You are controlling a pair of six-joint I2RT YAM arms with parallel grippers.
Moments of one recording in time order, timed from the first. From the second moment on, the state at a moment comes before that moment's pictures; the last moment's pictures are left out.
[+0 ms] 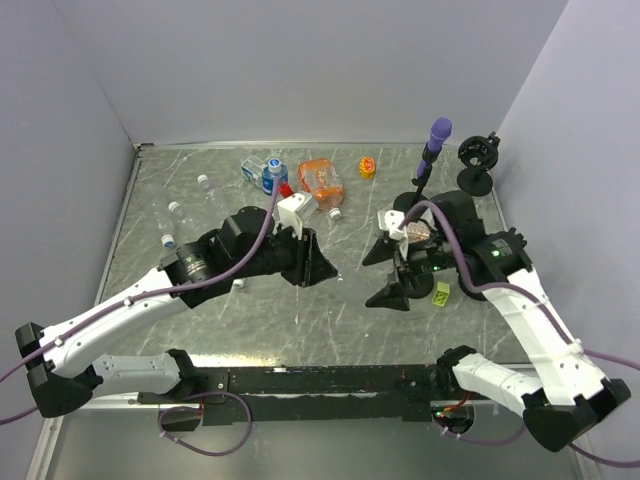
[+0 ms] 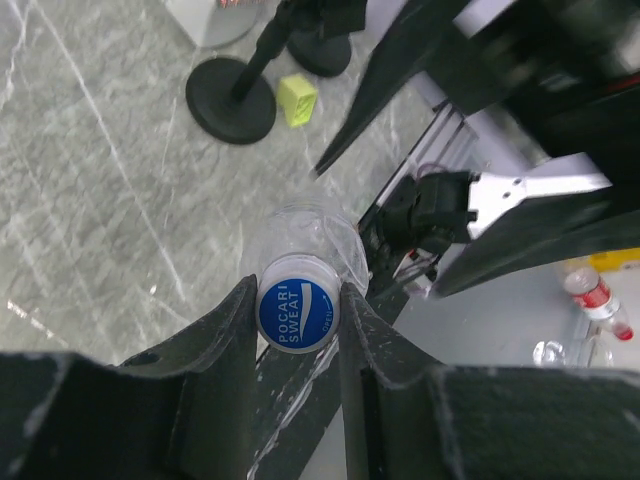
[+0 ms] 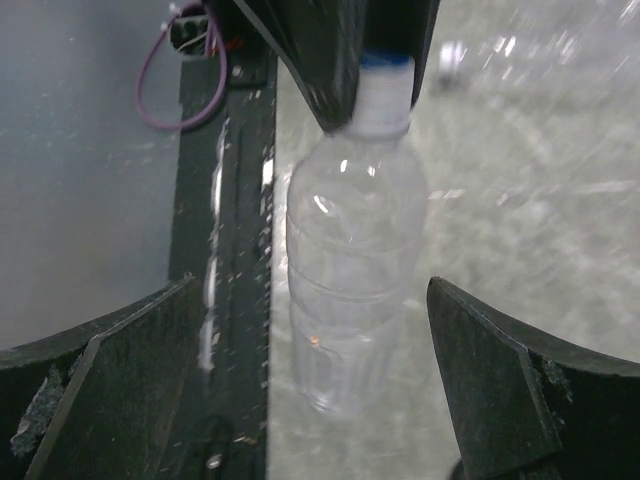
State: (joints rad) left arm -0.98 1.12 1.21 -0.47 0.16 -0.53; right arm 0.45 1.00 1.23 -1.02 -0.99 -0.63
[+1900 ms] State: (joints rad) left arm -1.12 0.88 0.83 -0.04 0.37 0.07; right arm 0.47 0.93 1.01 -1.09 -1.01 -0.84
